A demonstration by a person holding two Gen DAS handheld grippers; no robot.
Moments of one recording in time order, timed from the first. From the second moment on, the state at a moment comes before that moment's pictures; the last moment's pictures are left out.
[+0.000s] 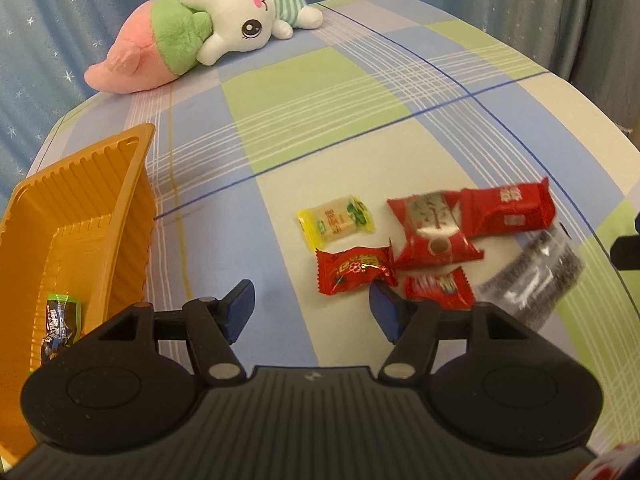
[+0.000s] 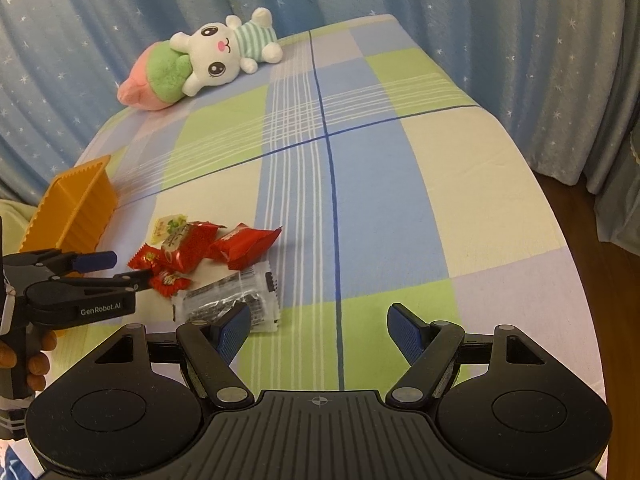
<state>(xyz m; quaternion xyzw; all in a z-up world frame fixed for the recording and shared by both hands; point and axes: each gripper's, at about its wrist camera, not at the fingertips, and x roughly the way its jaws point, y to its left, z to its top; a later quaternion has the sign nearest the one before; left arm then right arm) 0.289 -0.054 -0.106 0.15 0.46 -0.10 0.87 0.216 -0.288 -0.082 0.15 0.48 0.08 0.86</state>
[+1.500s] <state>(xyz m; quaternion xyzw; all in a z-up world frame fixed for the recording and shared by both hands) 0.320 -0.046 -0.098 -0.03 0.49 -0.07 0.87 0.282 -0.247 -0.103 0.00 0.45 0.17 0.88</state>
